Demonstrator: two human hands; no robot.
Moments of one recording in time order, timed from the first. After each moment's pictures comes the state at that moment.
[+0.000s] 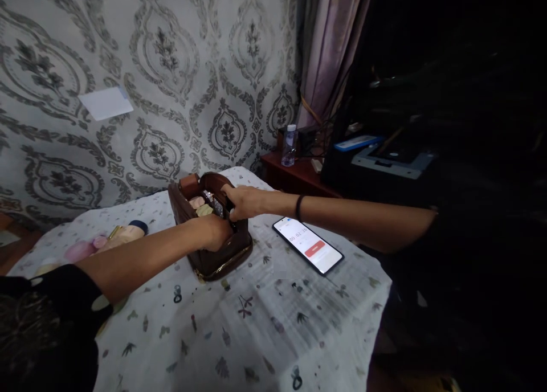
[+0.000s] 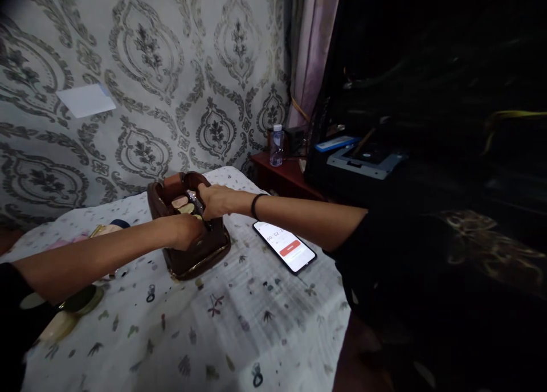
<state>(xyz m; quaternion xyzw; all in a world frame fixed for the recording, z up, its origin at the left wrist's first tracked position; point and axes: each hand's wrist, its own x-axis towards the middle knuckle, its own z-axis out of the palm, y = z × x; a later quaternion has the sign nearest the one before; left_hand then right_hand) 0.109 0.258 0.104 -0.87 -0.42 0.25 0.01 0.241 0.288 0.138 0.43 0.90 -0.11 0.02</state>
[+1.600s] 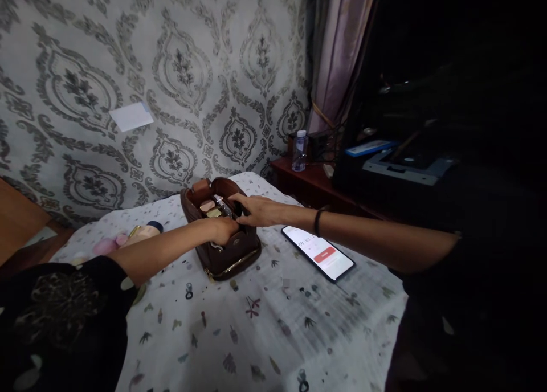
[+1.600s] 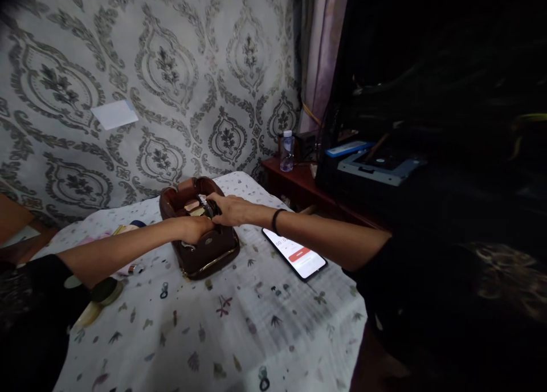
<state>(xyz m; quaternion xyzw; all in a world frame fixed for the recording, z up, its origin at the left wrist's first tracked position) 0.106 0.266 0.107 -0.86 -0.47 0.19 -0.03 0.255 0.298 0.112 0.36 0.92 -0.14 -0.07</state>
